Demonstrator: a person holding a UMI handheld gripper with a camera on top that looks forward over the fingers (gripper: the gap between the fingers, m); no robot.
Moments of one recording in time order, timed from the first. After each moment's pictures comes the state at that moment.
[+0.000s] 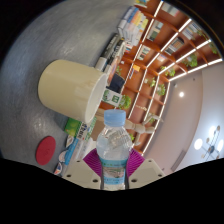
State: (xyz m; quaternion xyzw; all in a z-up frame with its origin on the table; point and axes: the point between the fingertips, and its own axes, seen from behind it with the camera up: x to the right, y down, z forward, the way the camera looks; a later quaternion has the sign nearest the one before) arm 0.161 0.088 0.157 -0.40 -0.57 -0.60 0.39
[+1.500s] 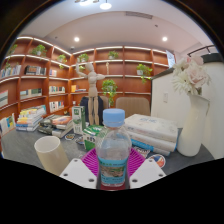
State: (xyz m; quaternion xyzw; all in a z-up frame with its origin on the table) arm 0.216 0.082 0.073 -0.78 -0.07 0.04 0.62
